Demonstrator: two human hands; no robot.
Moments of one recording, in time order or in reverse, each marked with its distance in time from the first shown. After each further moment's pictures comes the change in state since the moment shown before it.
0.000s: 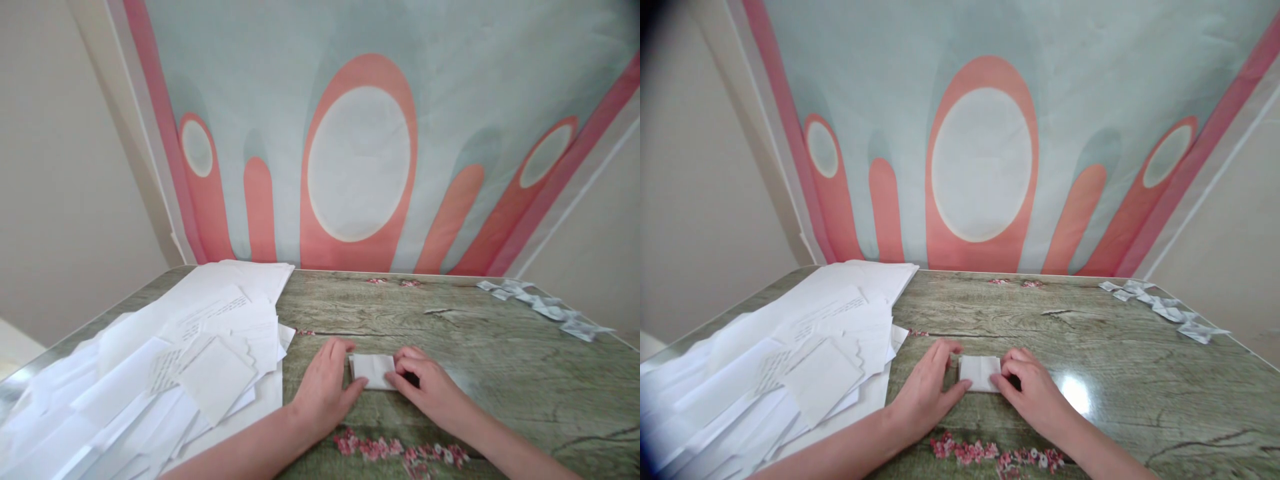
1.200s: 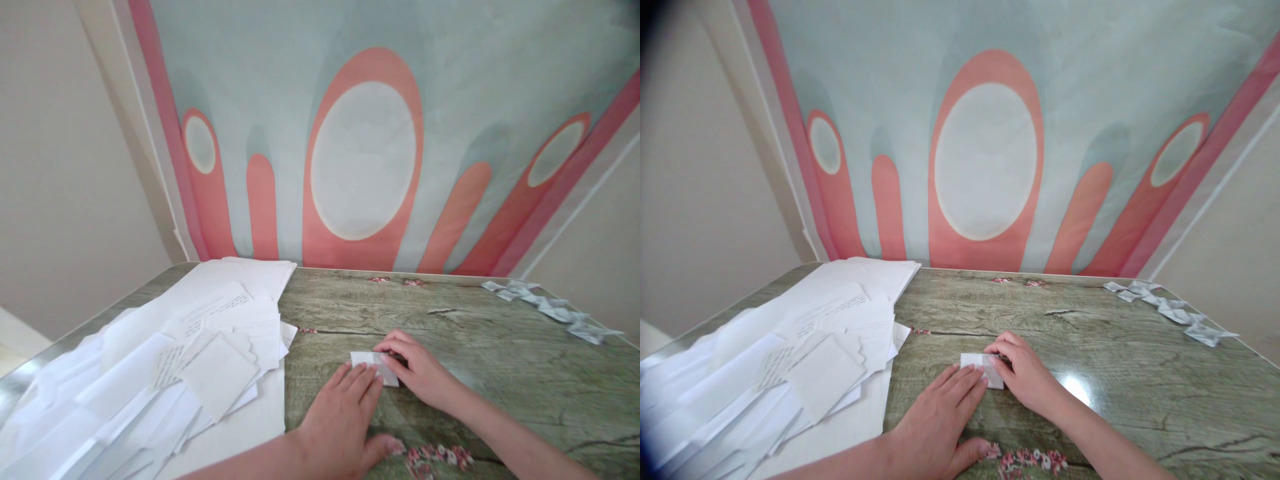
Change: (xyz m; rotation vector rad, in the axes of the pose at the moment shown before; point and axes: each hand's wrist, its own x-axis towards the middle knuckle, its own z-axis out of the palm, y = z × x) left_hand -0.020 0.022 -0.005 0.160 -0.395 0.221; right_hand 0.028 0.002 0.000 0.120 -0.032 -0.064
